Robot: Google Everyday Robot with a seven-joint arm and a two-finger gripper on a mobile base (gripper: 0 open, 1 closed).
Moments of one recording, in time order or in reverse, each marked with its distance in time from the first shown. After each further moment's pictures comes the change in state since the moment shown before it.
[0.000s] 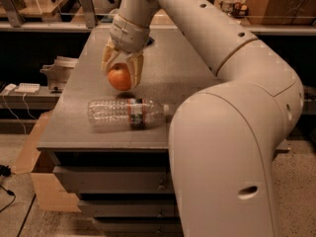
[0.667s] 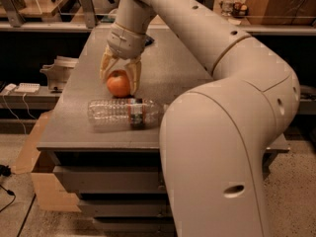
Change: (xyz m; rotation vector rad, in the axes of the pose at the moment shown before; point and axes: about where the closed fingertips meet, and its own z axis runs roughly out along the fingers) arm -0.004 0.007 0.020 -0.053 -0.044 -0.055
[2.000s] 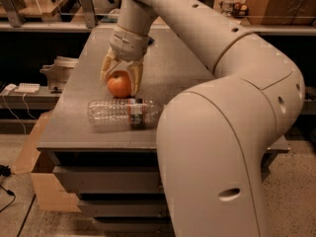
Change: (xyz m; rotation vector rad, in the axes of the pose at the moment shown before) arm -0.002 0.008 0.002 -0.029 -0.004 -0.006
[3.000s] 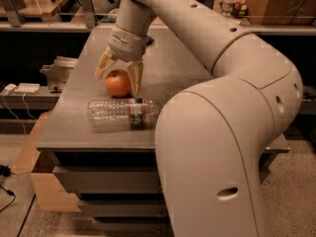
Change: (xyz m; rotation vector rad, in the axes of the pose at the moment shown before) arm 0.000 0.000 0.000 0.000 0.000 0.000
